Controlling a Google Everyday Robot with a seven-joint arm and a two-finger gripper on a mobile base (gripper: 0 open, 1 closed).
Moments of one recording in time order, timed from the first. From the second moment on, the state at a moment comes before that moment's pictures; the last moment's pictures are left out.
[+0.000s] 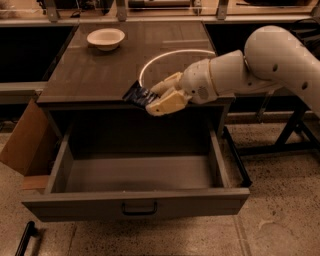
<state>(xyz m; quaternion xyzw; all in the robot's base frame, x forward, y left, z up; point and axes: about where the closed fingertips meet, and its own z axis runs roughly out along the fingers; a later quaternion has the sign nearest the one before) 0.574 -0.007 0.891 -0.54 0.66 0.31 0.42</state>
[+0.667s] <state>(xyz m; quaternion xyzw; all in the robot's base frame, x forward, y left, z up) 0.567 -0.001 0.859 -0.54 0.68 0.32 0.39</state>
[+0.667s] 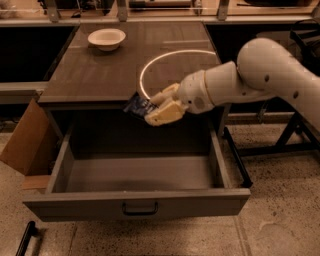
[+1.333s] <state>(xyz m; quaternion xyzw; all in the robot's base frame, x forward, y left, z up) 0.557 0.008 0.759 -0.52 0.72 0.33 0.32</state>
